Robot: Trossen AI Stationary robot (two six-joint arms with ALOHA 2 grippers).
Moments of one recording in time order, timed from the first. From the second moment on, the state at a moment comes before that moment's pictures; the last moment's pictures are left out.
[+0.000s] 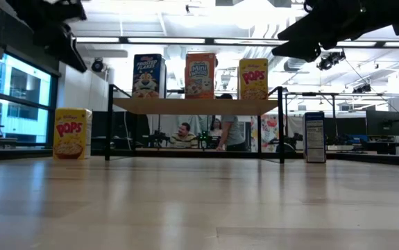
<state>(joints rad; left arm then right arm) 0.40 0.66 0.78 -0.88 -0.32 0.25 0.01 0.84 0.47 0.13 0.12 0.03</state>
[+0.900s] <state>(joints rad) 0.89 0.92 0.78 -0.87 -0.07 0.58 0.01 0.84 0.47 0.09 0.12 0.03</state>
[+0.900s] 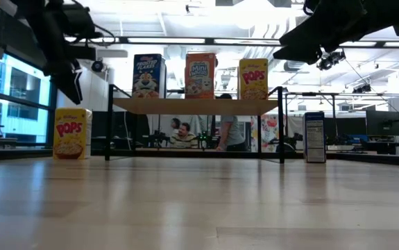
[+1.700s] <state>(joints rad) 0.96 1.07 0.78 -0.86 -0.06 0.58 0.01 0.84 0.47 0.09 0.12 0.05</state>
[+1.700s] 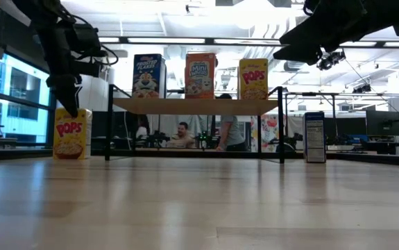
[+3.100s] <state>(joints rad) 0.96 1.07 0.78 -0.92 -0.14 0.59 0.01 0.84 0.47 0.09 0.12 0.05</state>
